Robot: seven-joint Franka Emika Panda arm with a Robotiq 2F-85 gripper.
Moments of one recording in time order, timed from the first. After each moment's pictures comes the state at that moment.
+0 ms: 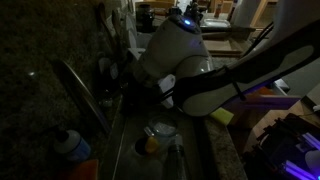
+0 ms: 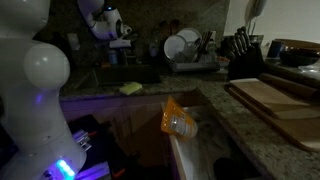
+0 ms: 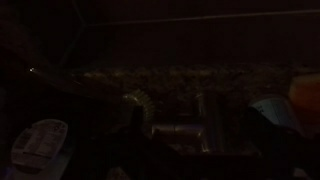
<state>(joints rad) 0.63 0.55 0.10 -1.74 -0.18 2.86 -0.02</state>
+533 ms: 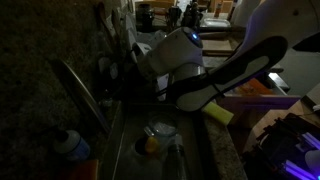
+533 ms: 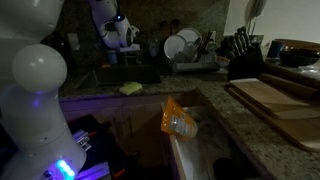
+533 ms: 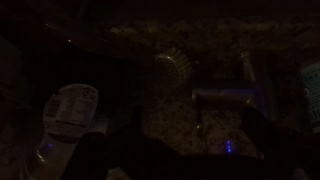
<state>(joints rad) 0.50 0.67 0.16 -1.69 -0.24 3.19 -0.05</state>
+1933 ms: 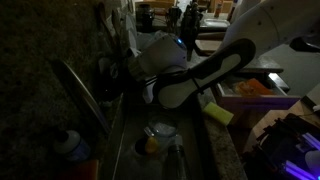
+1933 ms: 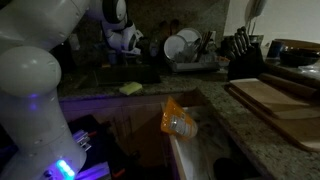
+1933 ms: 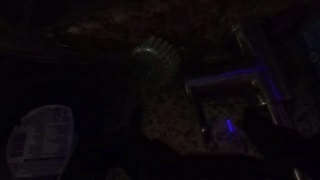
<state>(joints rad) 0.34 0.87 0.41 -1.48 -0.16 3.14 -0.10</state>
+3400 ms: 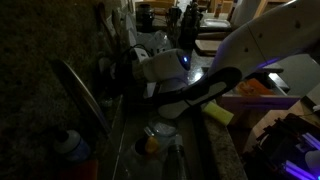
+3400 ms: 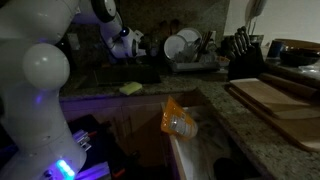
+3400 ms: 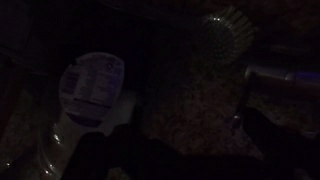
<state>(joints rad) 0.63 0.91 -0.02 -1.44 -0.12 3.43 -0.12</state>
